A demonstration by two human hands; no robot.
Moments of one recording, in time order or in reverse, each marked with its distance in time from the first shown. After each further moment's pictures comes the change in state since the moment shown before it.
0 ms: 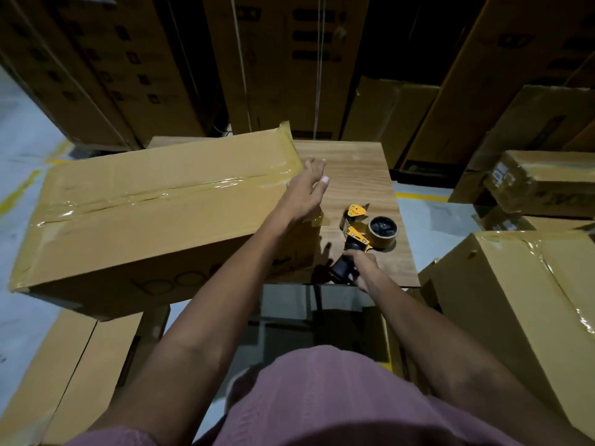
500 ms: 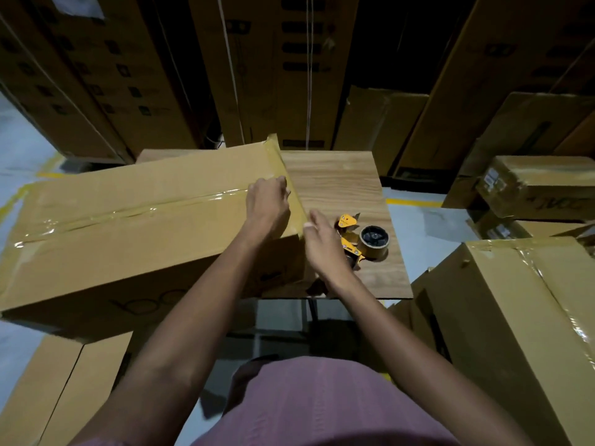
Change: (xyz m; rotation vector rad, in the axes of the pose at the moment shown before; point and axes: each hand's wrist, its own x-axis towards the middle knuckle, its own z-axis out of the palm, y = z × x) left_hand 0.011 -0.014 -0.017 0.522 0.344 -0.123; right_hand -0.110 -0.064 0.048 -0.494 -0.215 -0.728
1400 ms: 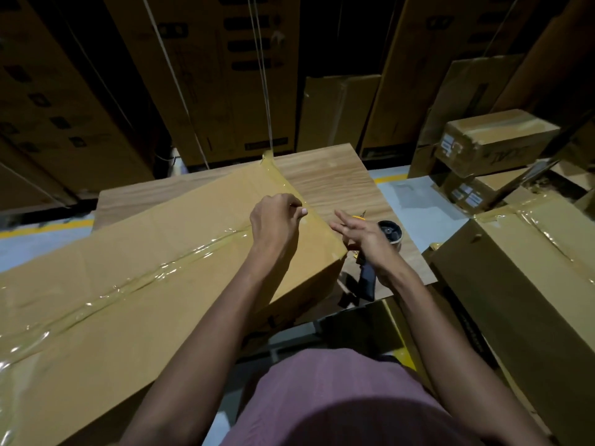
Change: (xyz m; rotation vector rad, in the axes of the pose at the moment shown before) left_hand 0.039 -0.047 -0.005 -0.168 -0.119 0.187; right_hand 0.038 -0.013 -0.003 0.261 -0.008 0.184
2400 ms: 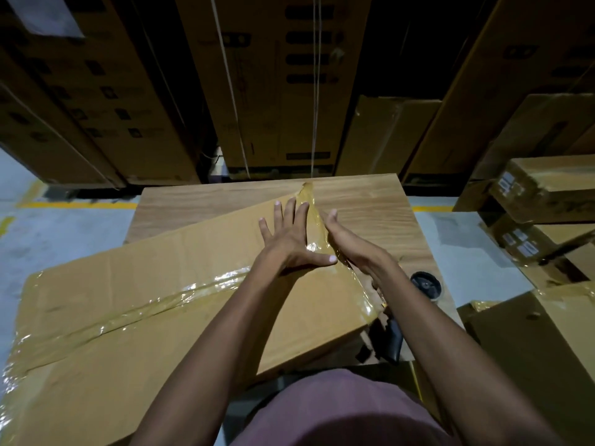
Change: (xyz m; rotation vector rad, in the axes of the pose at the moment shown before) left_hand 0.059 -0.038 -0.009 0.057 -0.573 -0.191; right_hand 0.155 -0.035 0.051 -0.150 -0.350 0.191
